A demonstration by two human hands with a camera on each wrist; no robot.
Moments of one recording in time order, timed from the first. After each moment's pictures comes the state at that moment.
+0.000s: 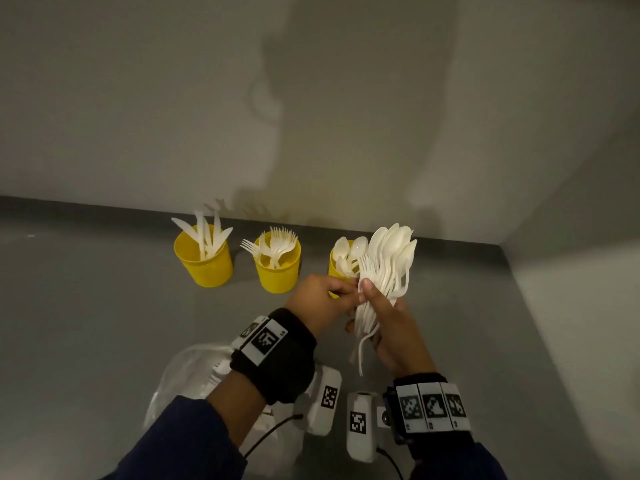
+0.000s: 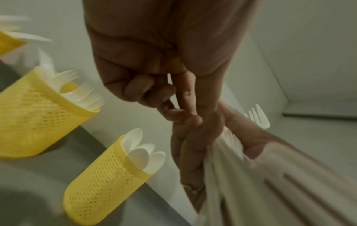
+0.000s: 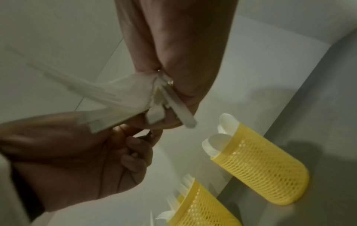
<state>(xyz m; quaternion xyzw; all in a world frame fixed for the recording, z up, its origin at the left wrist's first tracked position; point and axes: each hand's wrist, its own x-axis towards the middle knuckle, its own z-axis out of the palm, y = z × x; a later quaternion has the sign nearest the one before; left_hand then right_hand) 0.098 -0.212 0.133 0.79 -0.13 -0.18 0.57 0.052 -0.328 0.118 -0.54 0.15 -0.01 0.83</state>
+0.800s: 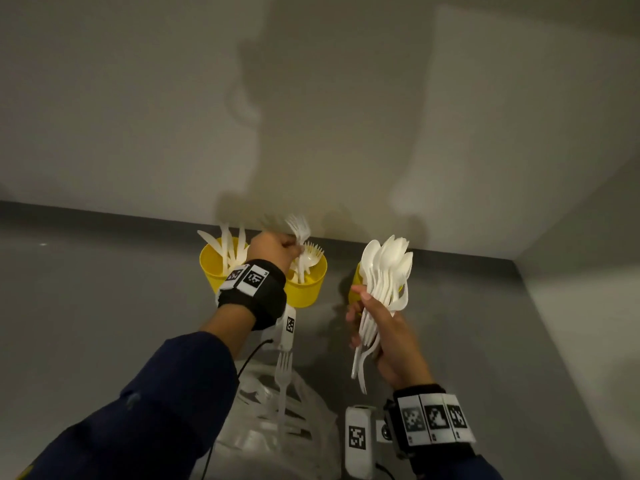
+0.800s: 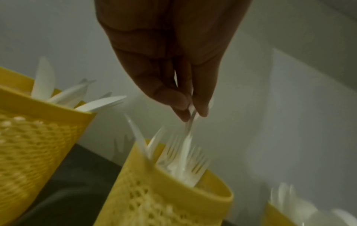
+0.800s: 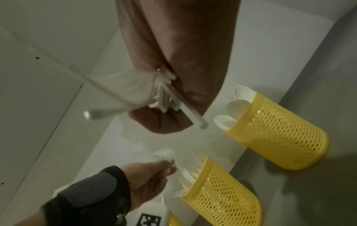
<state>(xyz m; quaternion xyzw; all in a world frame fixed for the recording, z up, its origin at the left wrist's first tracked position) 0.224 -0.126 0.117 0.89 0.00 -0.07 0.44 0.071 -0.276 0.119 -0.53 0.16 0.00 0.83</state>
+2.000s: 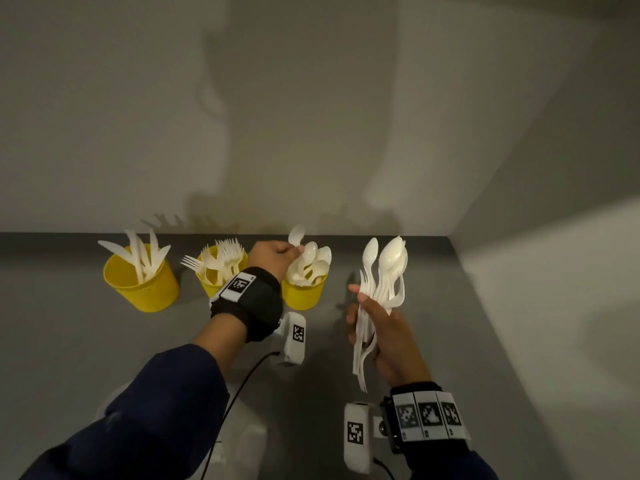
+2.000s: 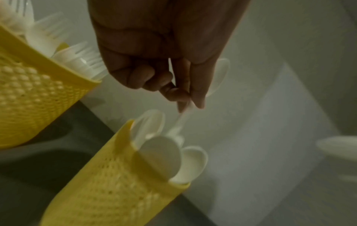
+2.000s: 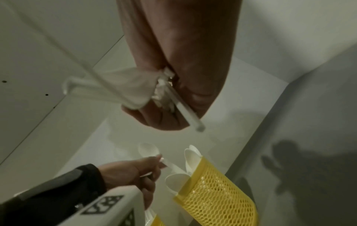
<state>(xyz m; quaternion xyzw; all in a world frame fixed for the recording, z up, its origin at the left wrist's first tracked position) 0.179 -0.259 0.120 0.81 0.01 -0.13 0.57 0.027 -0.390 0.114 -0.53 0.20 -0.04 0.82</state>
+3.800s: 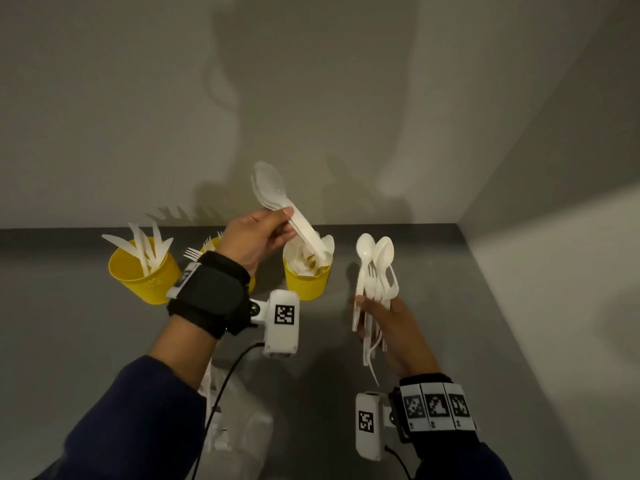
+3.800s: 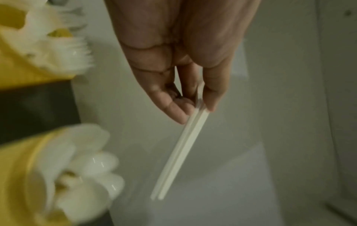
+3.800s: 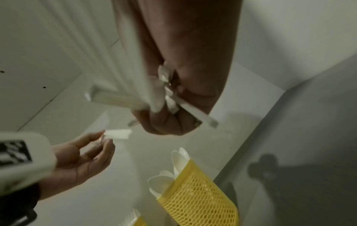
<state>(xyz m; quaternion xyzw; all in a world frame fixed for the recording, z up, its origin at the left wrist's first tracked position) 0.173 -0.237 0.167 0.60 0.03 -0.17 0.78 0.025 -0.396 0.106 -0.60 0.22 -0.03 0.77</state>
